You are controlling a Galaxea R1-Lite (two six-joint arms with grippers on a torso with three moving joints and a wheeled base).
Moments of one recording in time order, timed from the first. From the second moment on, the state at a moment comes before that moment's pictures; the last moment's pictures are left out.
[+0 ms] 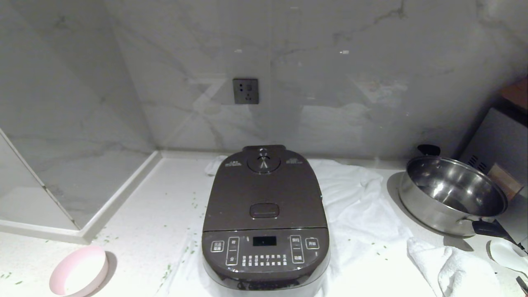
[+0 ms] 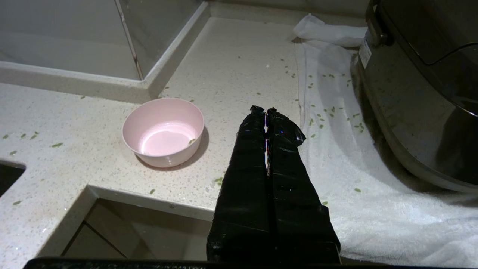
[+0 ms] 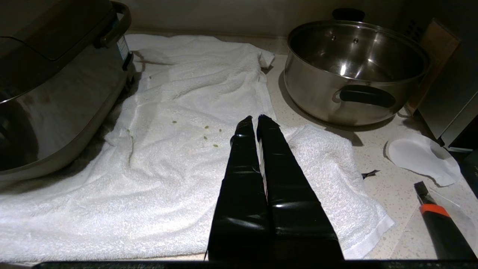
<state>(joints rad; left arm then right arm) 0.00 0.00 -0.05 0.12 0.01 -0.02 0.00 0.00 -0.01 0.03 0.02 -0.03</state>
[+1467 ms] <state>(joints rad) 0.00 0.00 -0.05 0.12 0.01 -0.02 0.00 0.00 -0.01 0.03 0.01 -0.01</state>
